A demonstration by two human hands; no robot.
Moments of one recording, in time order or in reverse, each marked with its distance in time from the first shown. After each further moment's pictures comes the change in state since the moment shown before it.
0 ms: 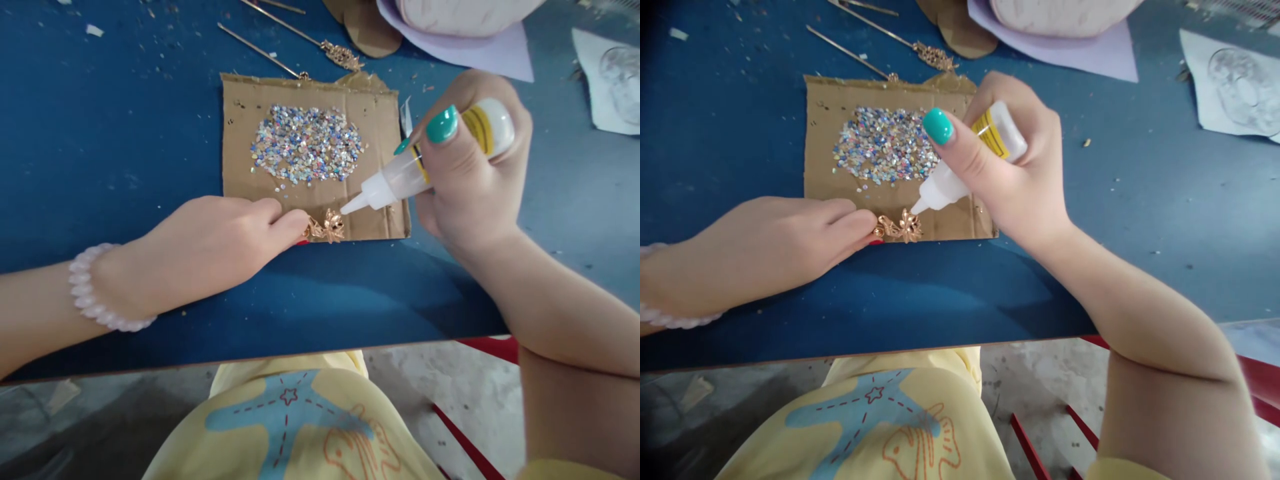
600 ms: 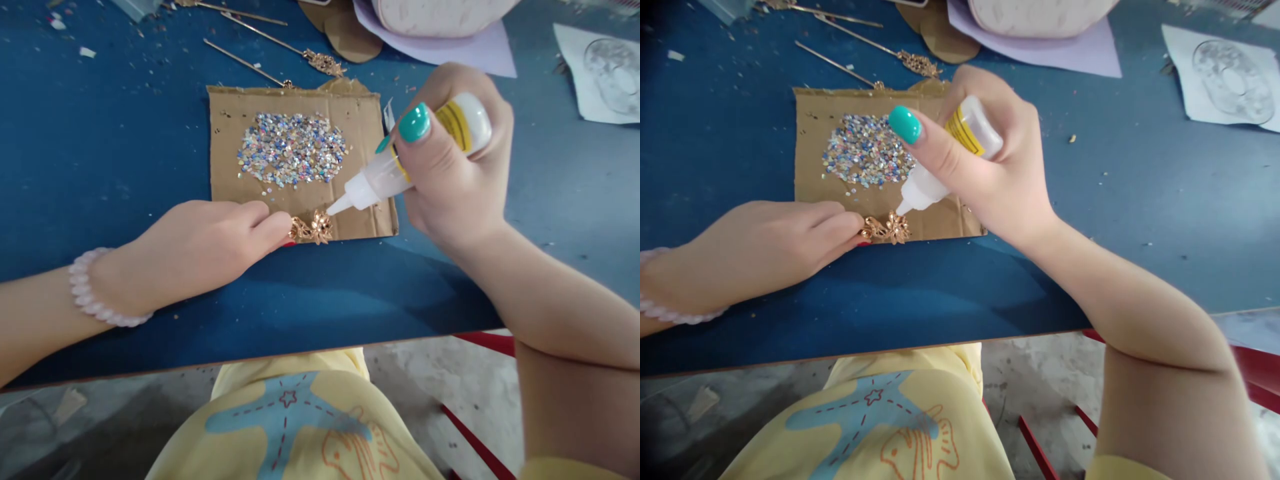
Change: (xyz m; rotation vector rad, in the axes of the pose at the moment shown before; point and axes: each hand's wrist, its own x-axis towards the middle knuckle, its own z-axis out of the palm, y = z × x) left_hand -0.001 -0.003 0.003 0.067 0.044 0.036; right_hand 0.001 -0.002 -0.003 0.029 -0.041 -0.063
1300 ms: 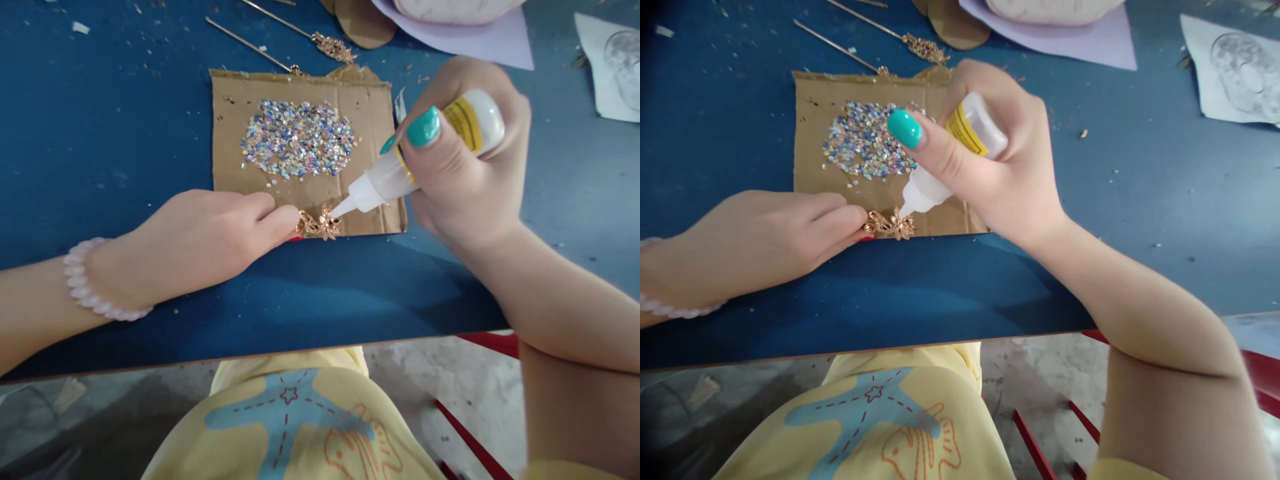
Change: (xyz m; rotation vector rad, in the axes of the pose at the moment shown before) left_hand 0.002 0.000 0.004 -0.054 0.088 -0.024; right_hand -0.002 -0.004 0.000 -0.027 -0.043 0.063
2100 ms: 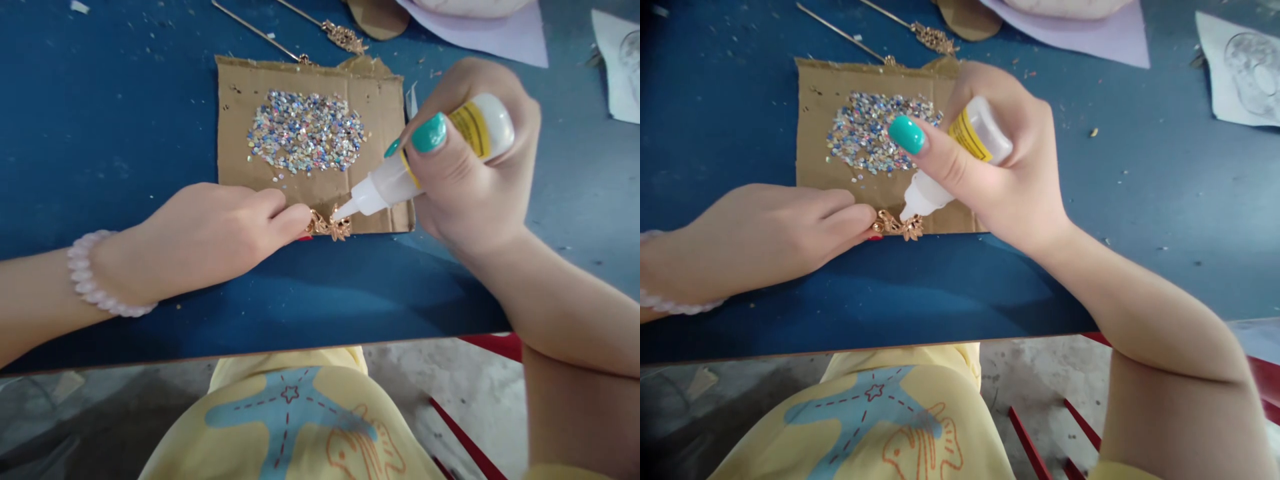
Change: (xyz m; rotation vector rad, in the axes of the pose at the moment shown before) left_hand 0.003 0.000 -0.004 -0.003 -0.023 0.042; right_hand -0.002 0.001 0.010 0.031 0.010 -0.034
